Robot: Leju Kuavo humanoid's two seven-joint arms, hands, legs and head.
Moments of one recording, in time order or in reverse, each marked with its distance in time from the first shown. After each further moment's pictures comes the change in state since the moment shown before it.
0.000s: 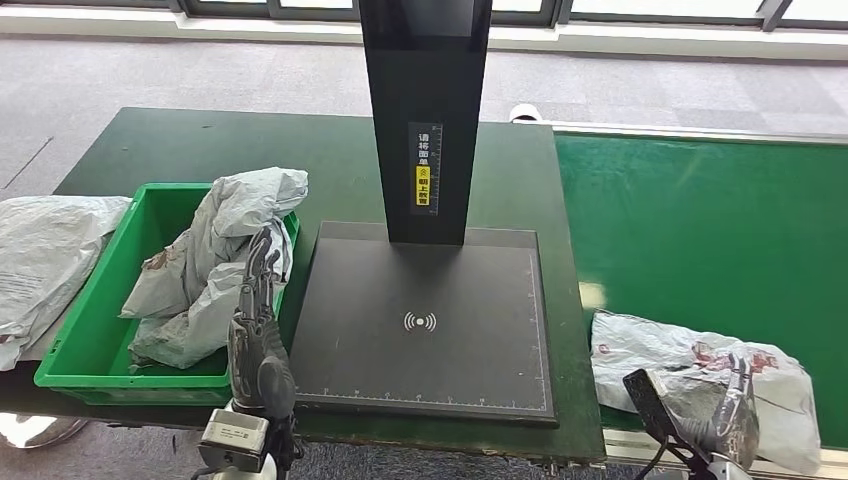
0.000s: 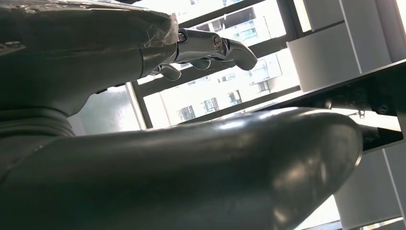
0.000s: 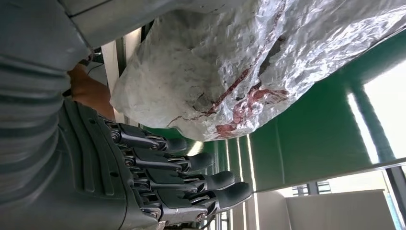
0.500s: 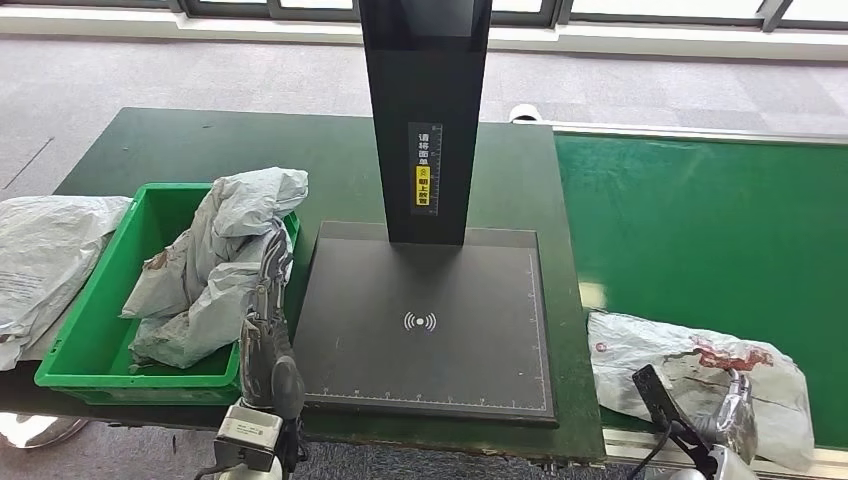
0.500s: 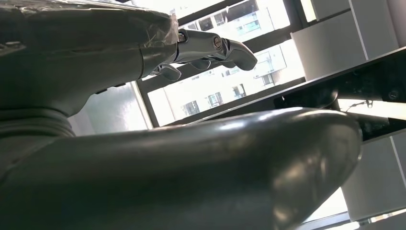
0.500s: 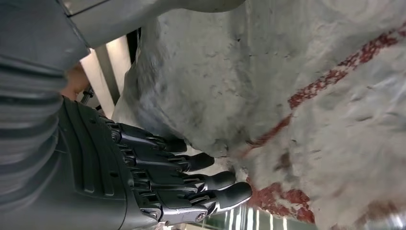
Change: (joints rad) left arm -0.002 0.000 -0.014 0.021 -0.020 0.004 0.018; right arm -0.184 -0.103 -0.060 0.403 0.051 -0.010 0.076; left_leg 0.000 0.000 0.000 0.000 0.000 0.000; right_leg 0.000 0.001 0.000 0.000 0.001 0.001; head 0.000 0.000
